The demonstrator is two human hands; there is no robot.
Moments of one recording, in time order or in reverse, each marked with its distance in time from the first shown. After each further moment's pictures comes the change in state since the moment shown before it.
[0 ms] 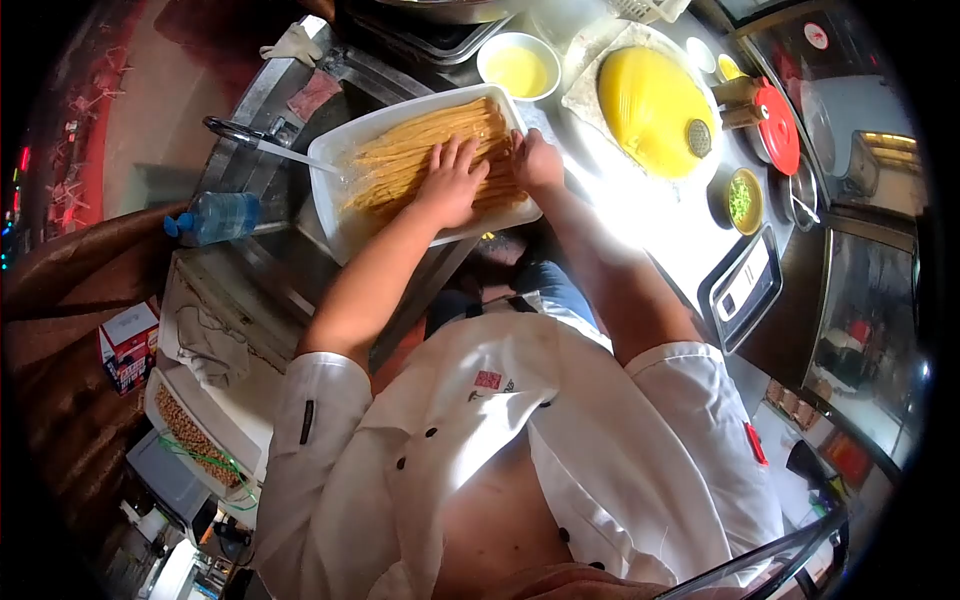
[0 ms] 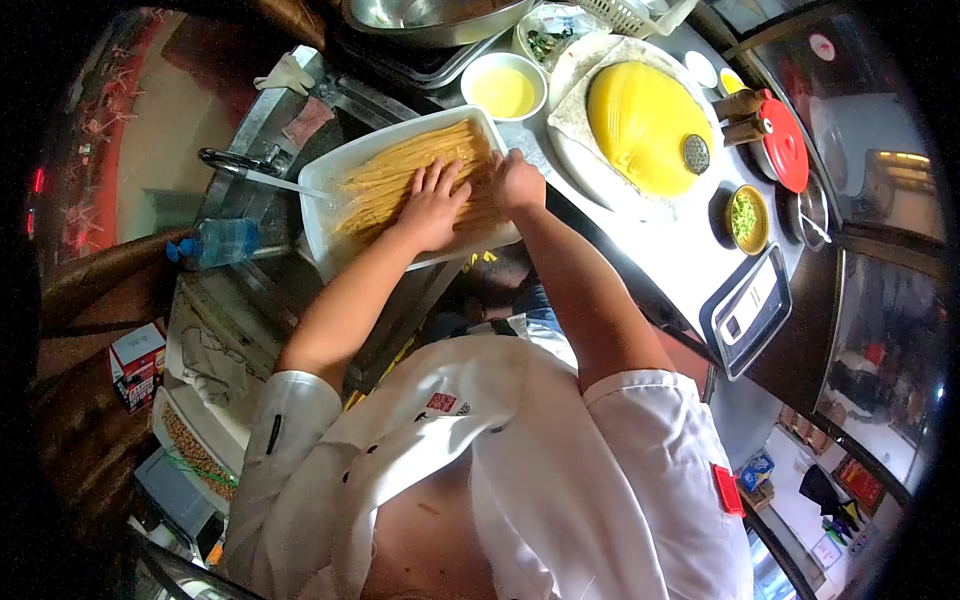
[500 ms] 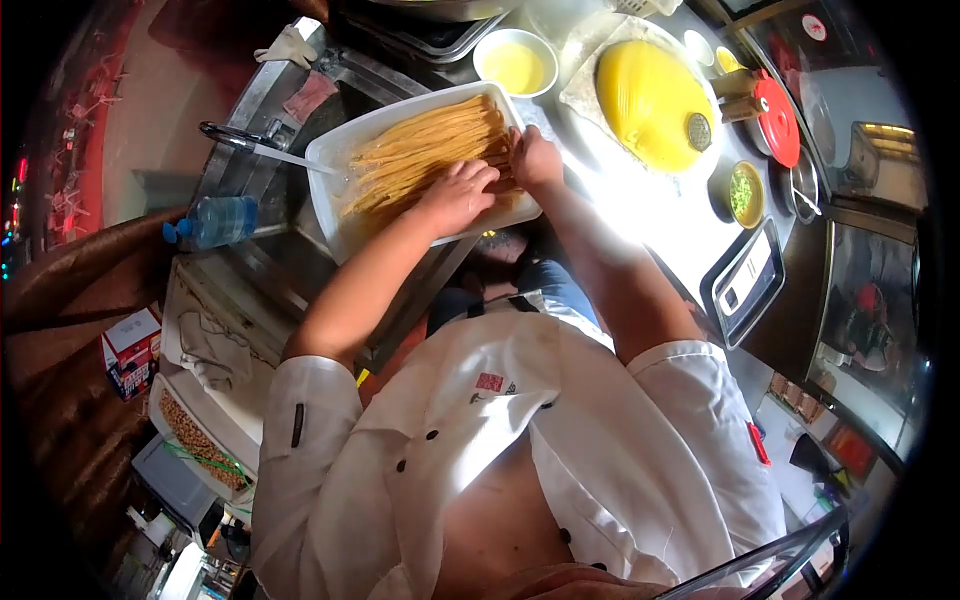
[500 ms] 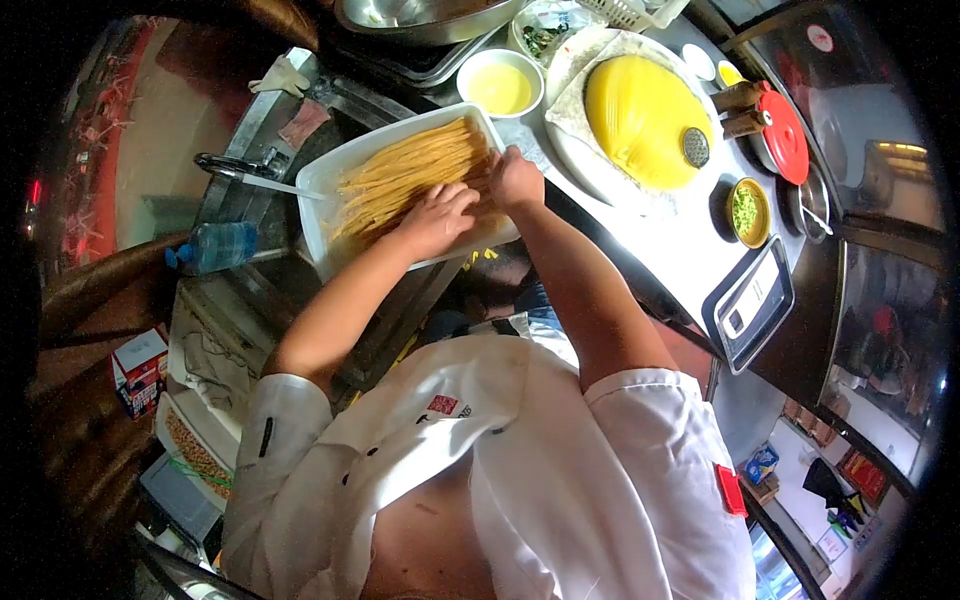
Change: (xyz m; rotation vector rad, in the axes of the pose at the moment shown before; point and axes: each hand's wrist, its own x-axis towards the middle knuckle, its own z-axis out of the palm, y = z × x) left_hand -0.010 0.004 -0.012 -0.162 0.014 0.315; right_hand 0.002 -0.012 -0.013 -0.050 -0.175 0.154
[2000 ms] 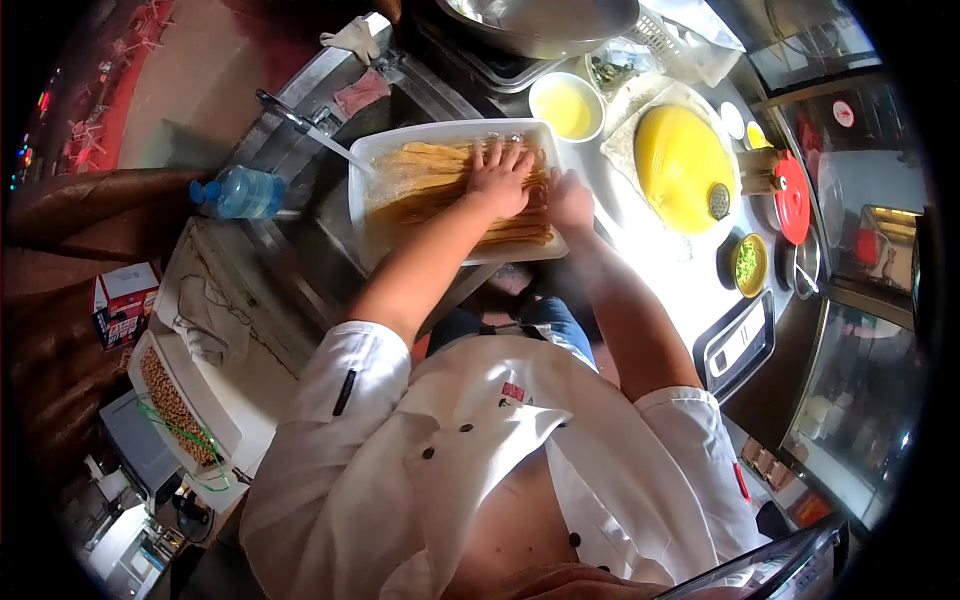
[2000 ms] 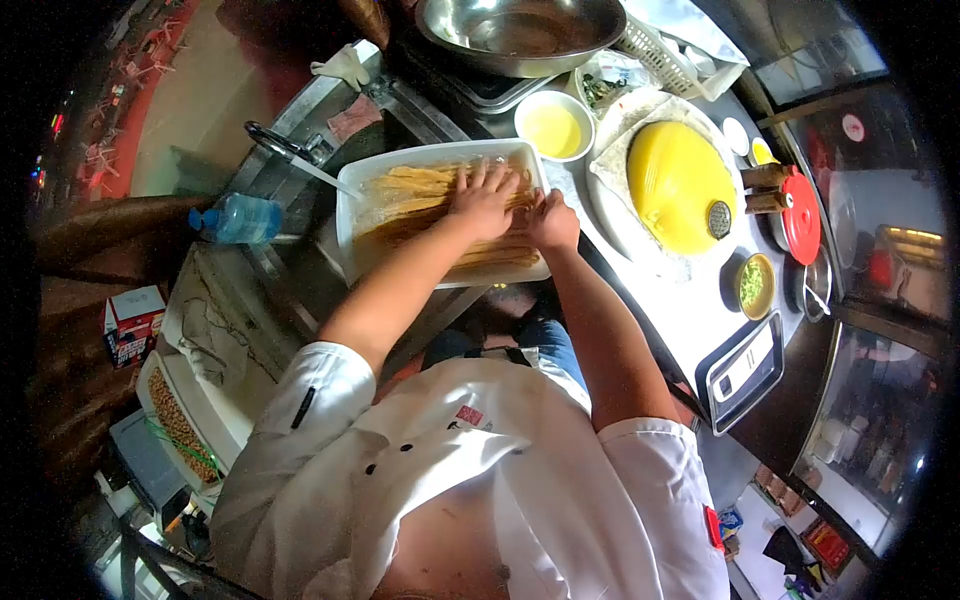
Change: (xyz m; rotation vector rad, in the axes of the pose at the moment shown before) left_hand 0.059 -0.031 0.006 0.062 0.015 -0.612; right_hand 0.003 0.003 0.006 -0.026 0.042 -0.095
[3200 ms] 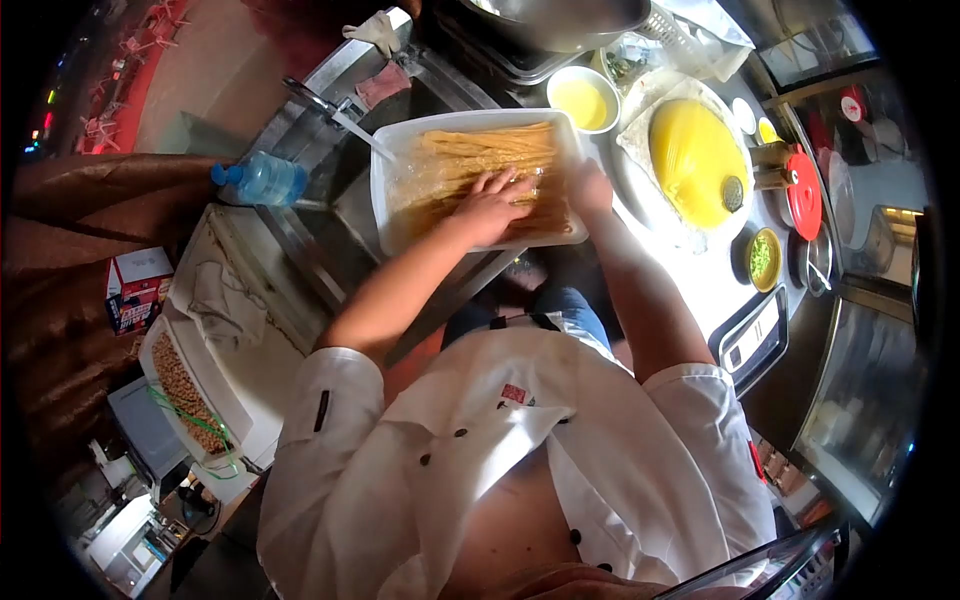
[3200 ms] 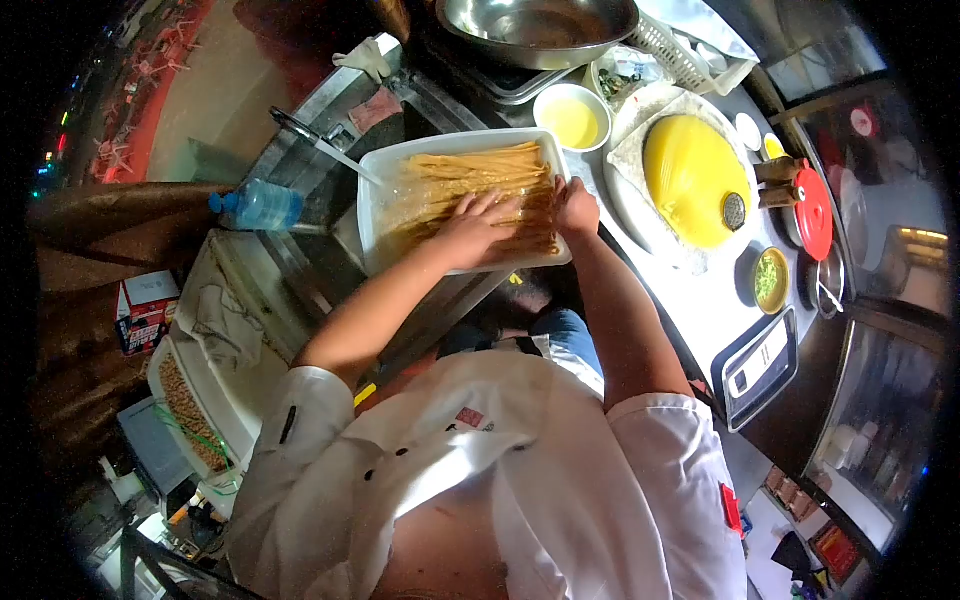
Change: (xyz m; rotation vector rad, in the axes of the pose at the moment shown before) left_hand -0.092 -0.031 0.001 -0.059 -0.052 0.290; right_hand 0.003 0.016 0.013 0.020 0.028 -0.002
